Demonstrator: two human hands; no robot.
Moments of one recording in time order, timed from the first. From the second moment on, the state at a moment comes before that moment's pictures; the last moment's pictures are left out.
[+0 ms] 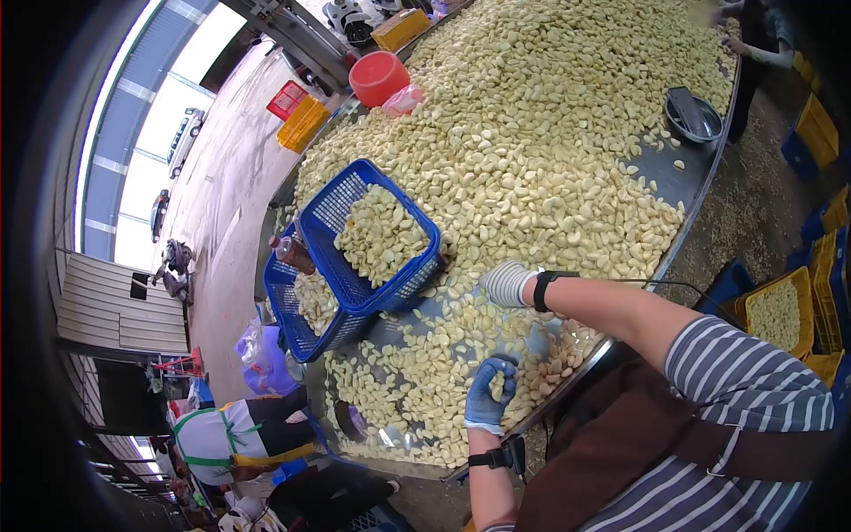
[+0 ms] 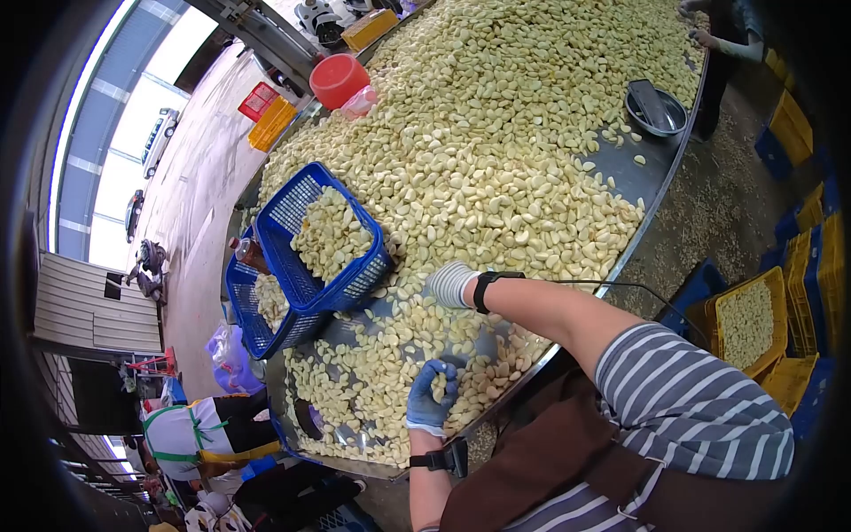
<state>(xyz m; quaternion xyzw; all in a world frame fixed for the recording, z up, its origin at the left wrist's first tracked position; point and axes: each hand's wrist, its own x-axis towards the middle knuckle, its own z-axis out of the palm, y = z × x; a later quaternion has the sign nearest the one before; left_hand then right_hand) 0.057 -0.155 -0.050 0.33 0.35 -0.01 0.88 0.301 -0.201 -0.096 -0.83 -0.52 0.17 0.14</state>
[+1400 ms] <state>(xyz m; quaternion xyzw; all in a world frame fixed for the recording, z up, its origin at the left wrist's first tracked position) 0.133 -0.107 -0.167 0.83 0.37 0.01 0.42 0.351 -0.142 0.039 -0.63 -0.21 0.04 0.74</state>
